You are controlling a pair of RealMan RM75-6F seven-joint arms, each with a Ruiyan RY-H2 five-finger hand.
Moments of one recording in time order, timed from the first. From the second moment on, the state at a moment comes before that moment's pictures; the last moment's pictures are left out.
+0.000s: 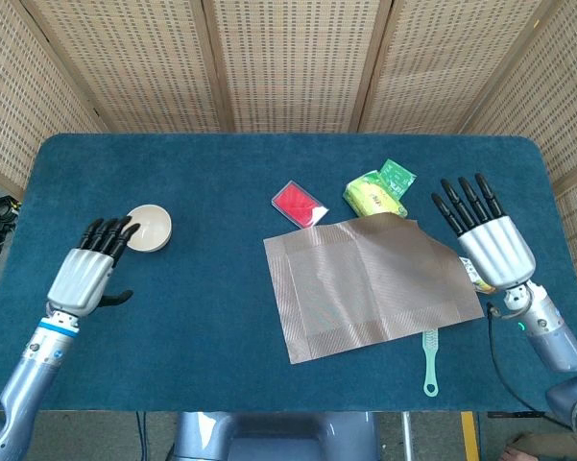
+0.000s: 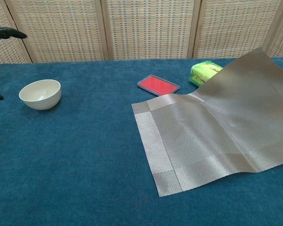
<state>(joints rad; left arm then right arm) -0.46 -1.21 -0.12 -1.69 1.41 1.20 0.23 0.52 -1.26 0.09 -1.14 -1.62 1.51 -0.22</state>
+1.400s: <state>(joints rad) -1.05 -1.90 -0.04 -0.87 1.75 0.86 -0.04 0.21 -1.29 0.15 -1.53 -1.45 1.60 -0.07</state>
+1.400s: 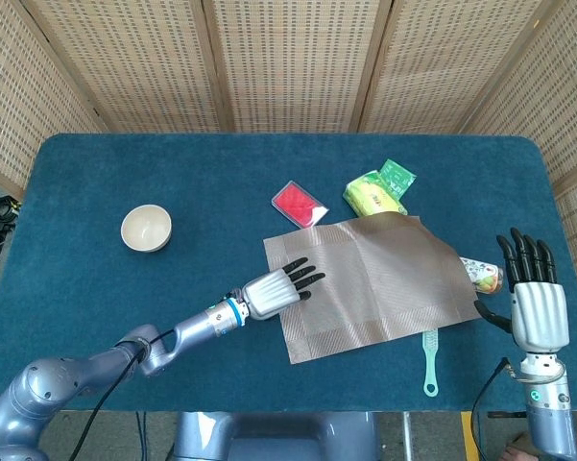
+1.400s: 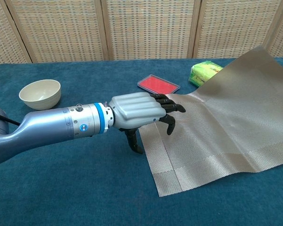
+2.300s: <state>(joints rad) -1.09 -1.97 0.00 -0.79 1.71 0.86 -0.06 0.18 -1.27 0.17 -1.56 -1.47 1.60 -0.07</state>
